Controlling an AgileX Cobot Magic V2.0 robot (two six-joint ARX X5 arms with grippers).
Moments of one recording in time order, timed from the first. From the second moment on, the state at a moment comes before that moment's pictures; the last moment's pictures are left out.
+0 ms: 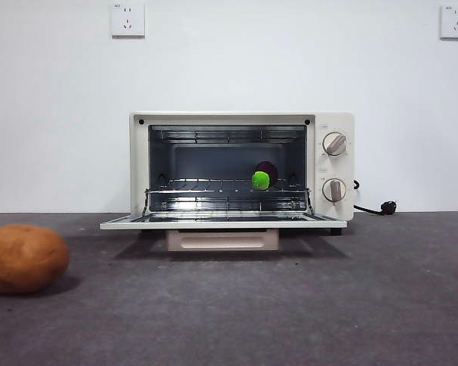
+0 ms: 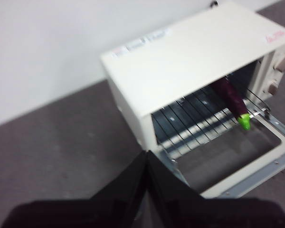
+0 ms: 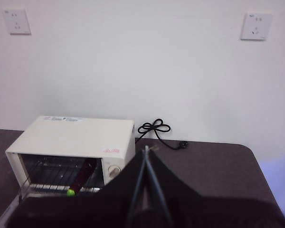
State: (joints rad) left arm -0.22 1.28 1.64 -0.86 0.08 0.21; right arm 0.54 0.99 2.21 -1.35 0.44 0.00
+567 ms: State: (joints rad) left arm 0.05 1.74 1.64 -0.84 0.55 0.15; right arm 0.54 0.72 1.97 -1.35 0.45 0.04
